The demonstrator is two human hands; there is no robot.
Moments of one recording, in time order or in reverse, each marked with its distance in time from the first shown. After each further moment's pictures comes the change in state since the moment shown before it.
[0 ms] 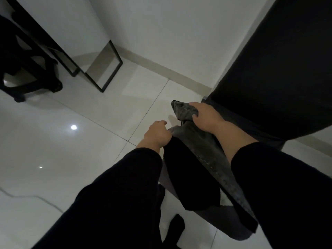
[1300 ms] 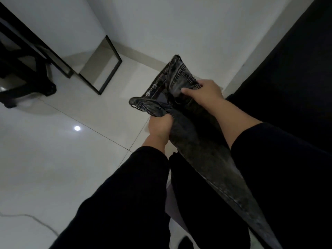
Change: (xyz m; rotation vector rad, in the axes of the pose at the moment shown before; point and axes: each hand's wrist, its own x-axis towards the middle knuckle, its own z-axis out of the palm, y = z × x) left_hand 0.117 0.003 0.003 -0.974 0.311 -0.333; right_hand 0.140 -0.014 0.009 0.486 0.226 0.115
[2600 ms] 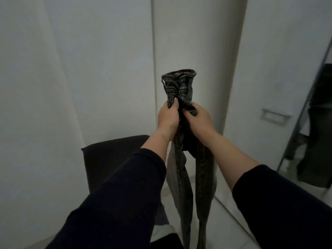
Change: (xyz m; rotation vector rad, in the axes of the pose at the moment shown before) left_hand -0.628 0.206 0.129 -0.029 -1.226 0.948; right_hand -0.489 -0.052 -0.452 0.279 1.224 -0.172
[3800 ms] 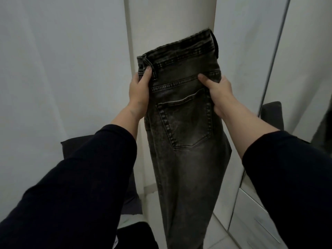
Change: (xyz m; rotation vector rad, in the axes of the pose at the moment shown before) left_hand -0.053 0.071 0.107 -0.161 0.017 0.200; right_hand 0.018 -0.004 -0.236 0.534 0.109 0.068
